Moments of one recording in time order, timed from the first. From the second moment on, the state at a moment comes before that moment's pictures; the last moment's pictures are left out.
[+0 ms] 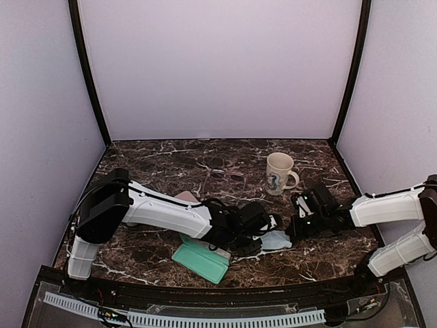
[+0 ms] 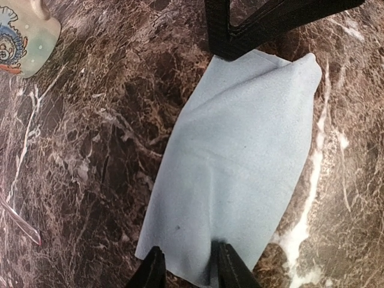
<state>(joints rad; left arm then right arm) -1.25 2.19 1.52 -0.31 -0.25 0.09 0.64 1.31 0.47 -0.16 -0.10 0.56</state>
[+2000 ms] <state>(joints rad) -1.25 2.18 1.52 -0.35 -0.23 0.07 0.66 1.37 0.52 -0.16 -0.03 0.56</state>
